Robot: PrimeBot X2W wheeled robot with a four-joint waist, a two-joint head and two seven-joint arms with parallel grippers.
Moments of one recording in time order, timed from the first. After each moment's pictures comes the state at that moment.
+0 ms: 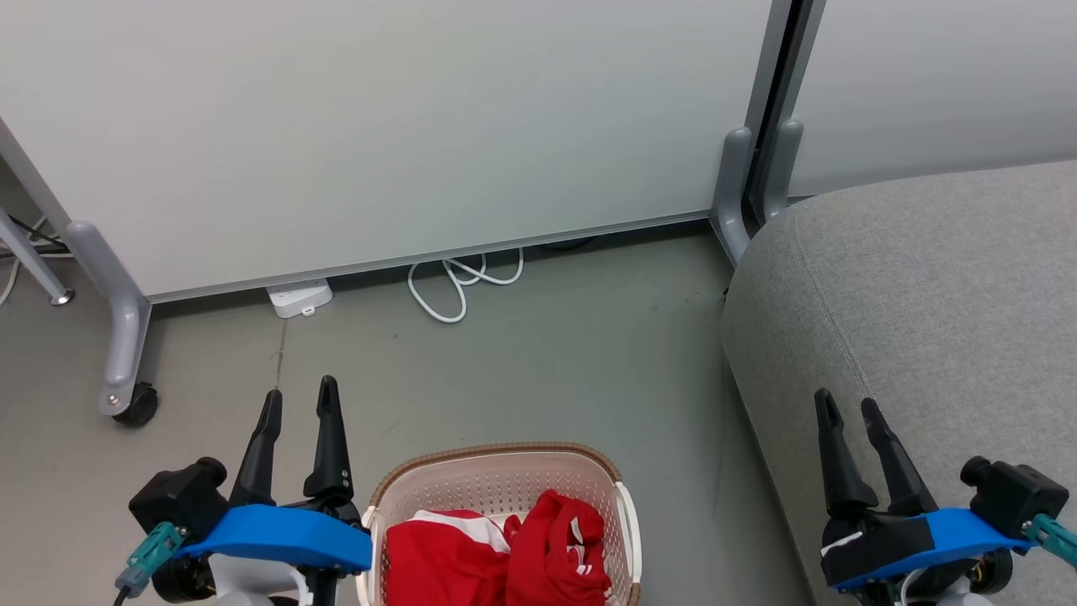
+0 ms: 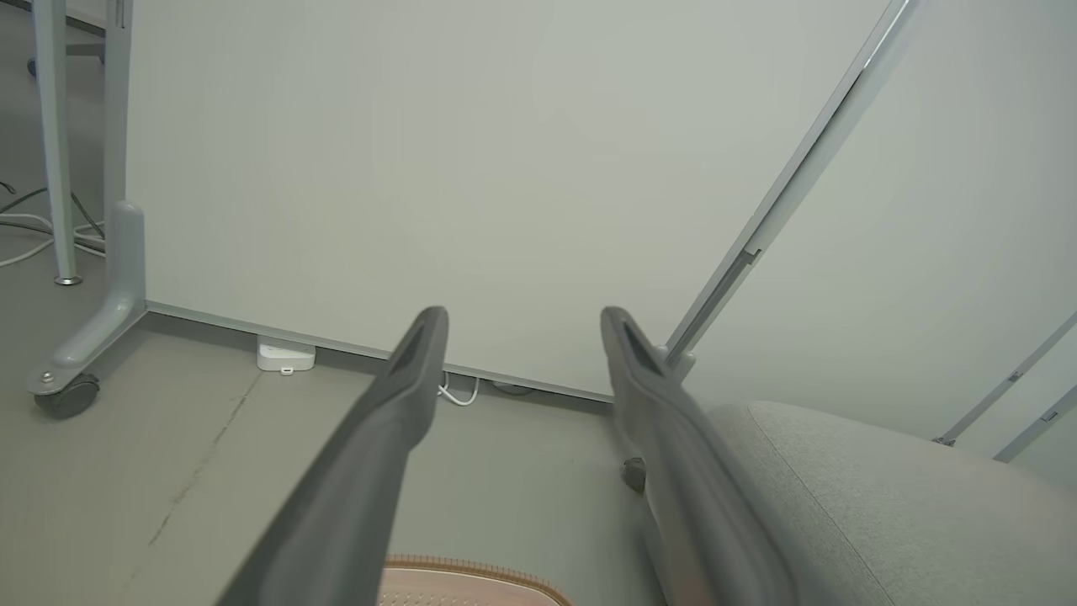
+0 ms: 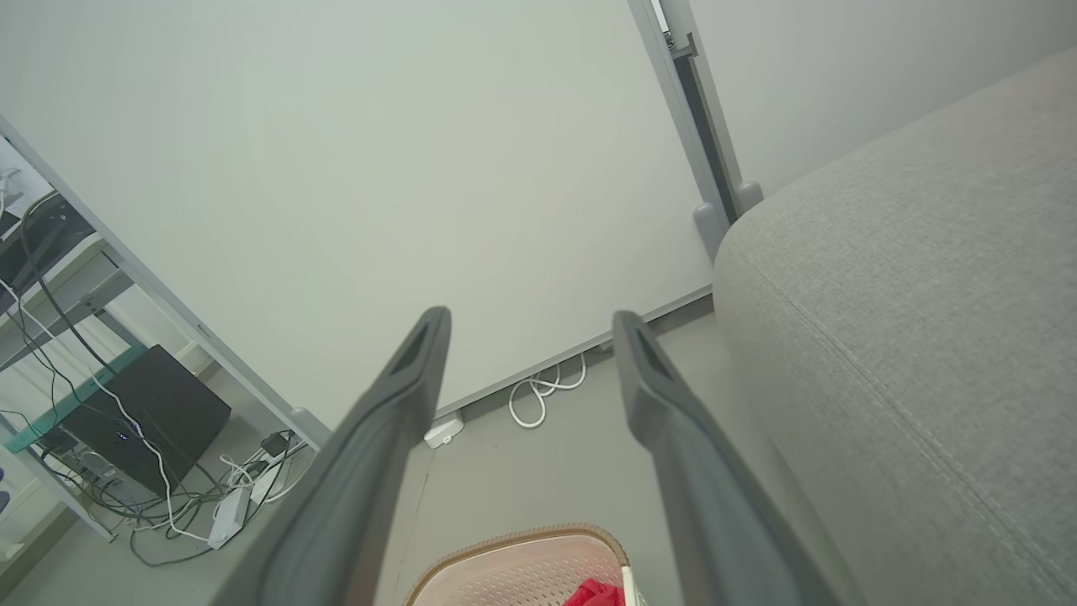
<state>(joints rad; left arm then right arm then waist) -0.07 0.04 -0.07 0.19 -0.51 -0.09 -0.15 -0.06 -0.04 0.01 0.21 0.54 0.13 -0.15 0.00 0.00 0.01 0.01</state>
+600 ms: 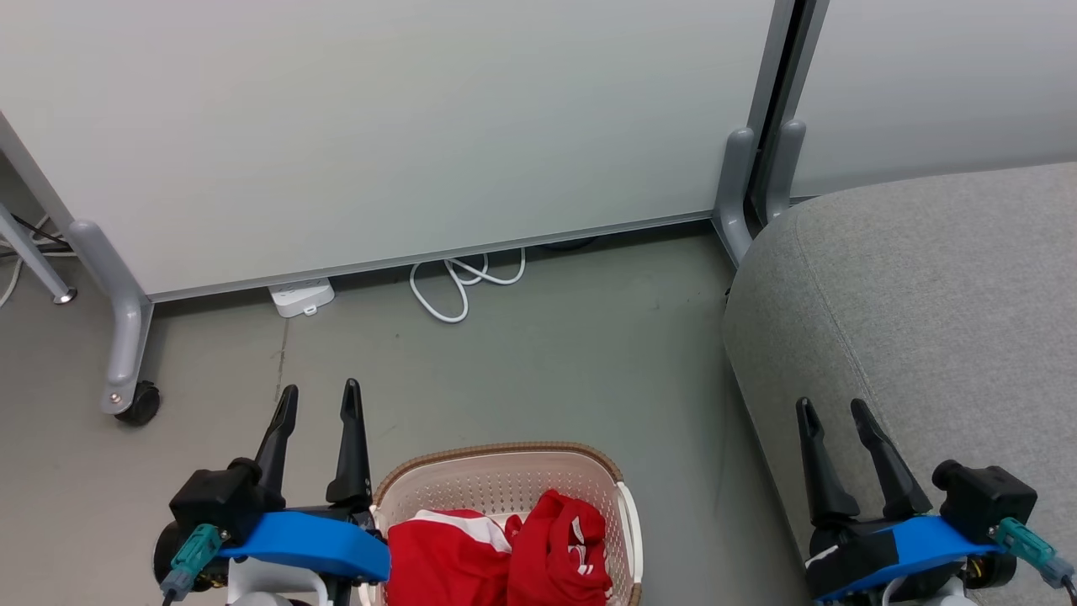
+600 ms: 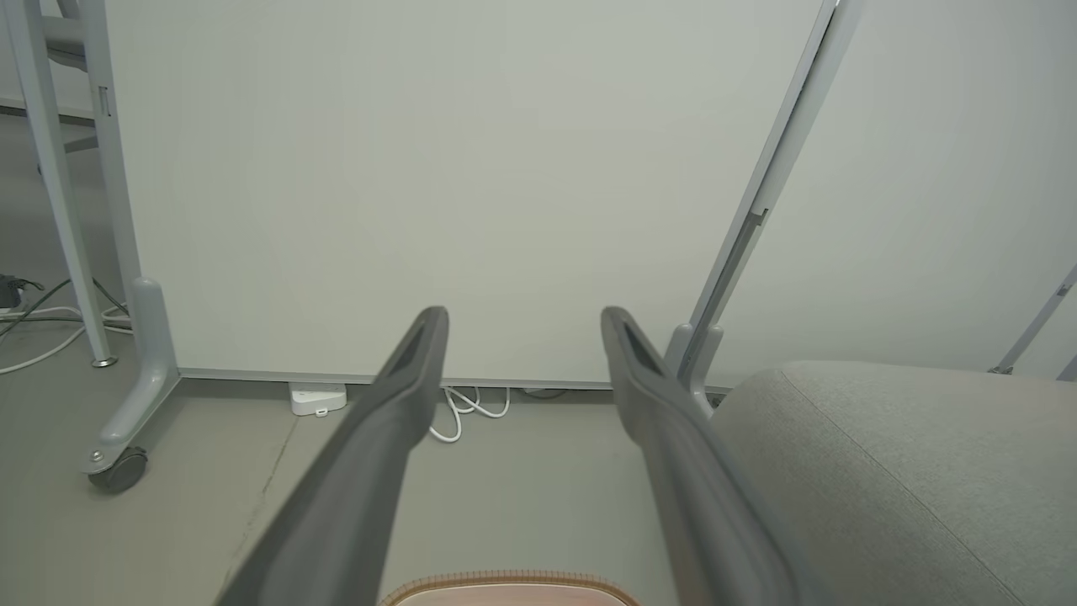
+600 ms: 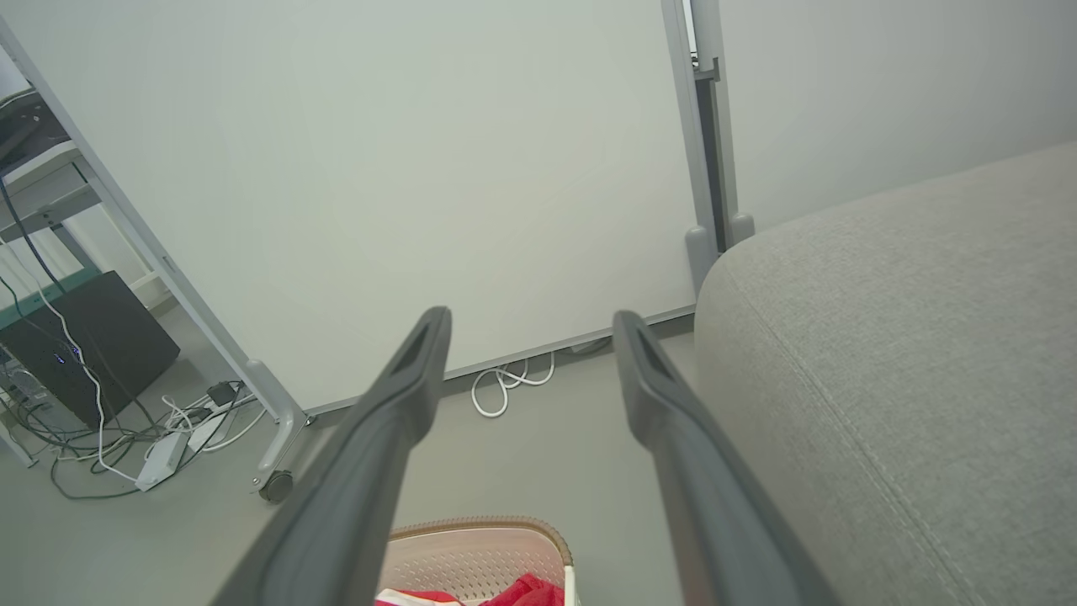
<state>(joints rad) -0.07 0.05 -0.09 0.21 -0.32 -0.09 -0.19 -0.06 -0.04 0.03 0.23 0.36 0.13 -0.19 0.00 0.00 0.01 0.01</state>
